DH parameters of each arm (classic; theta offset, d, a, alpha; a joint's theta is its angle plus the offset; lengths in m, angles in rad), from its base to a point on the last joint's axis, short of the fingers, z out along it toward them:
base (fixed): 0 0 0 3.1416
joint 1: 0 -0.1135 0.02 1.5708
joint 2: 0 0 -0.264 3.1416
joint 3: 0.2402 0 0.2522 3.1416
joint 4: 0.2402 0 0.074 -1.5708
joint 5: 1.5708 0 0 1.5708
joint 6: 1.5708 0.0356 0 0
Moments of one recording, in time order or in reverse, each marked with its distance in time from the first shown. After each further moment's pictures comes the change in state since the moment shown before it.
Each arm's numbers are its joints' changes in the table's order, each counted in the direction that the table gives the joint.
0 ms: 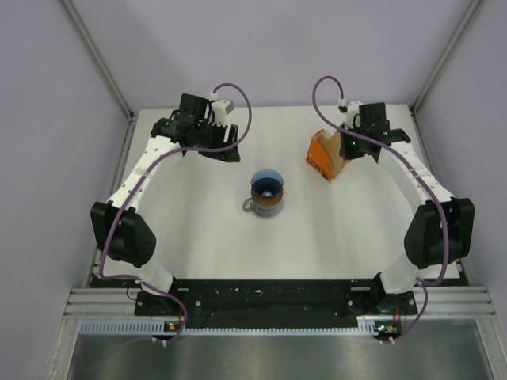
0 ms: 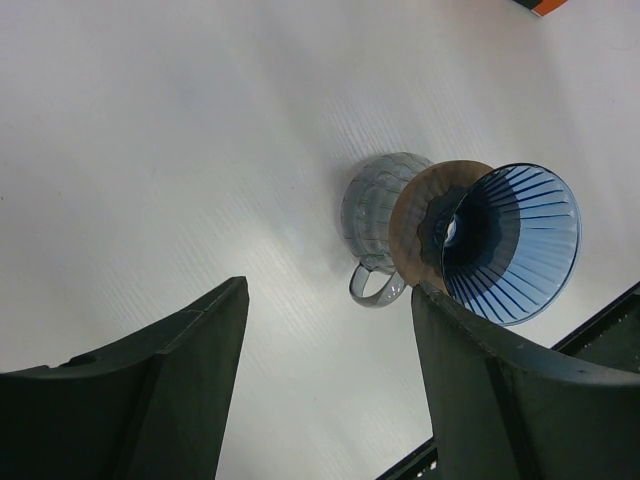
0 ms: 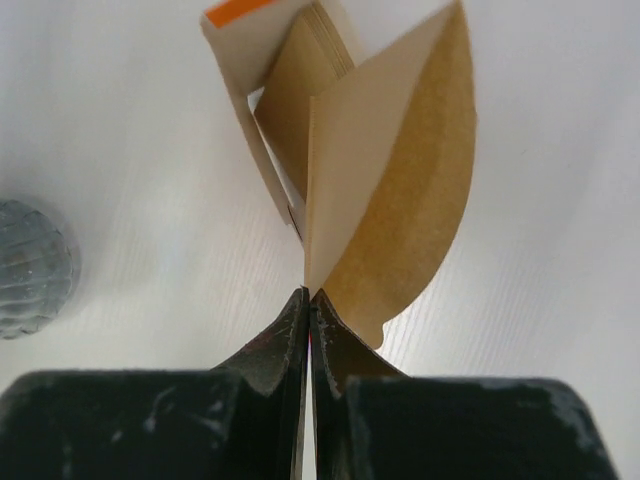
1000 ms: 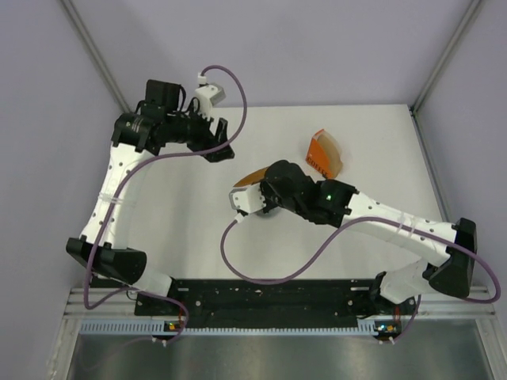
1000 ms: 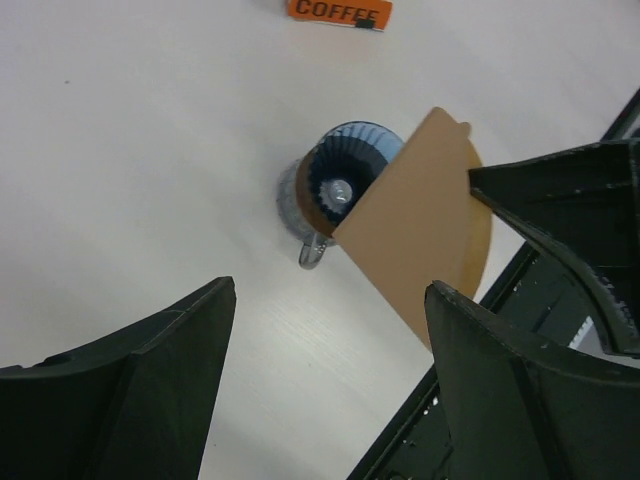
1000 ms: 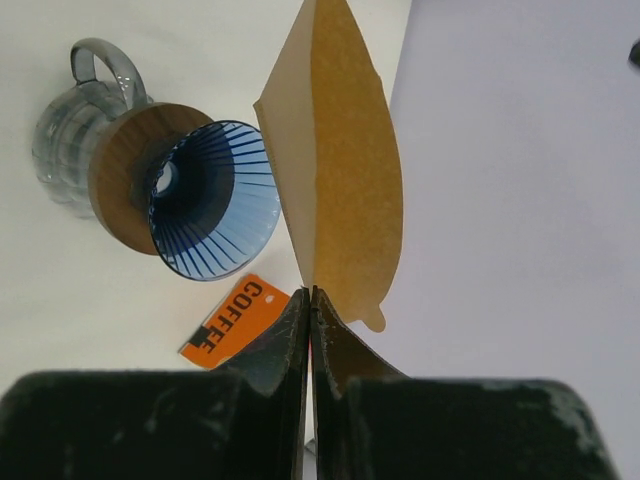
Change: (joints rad) left arm -0.071 -0.136 0.243 0.256 0.217 0.206; right arm -0.944 -0.228 -0.019 -0.002 0.498 -1.015
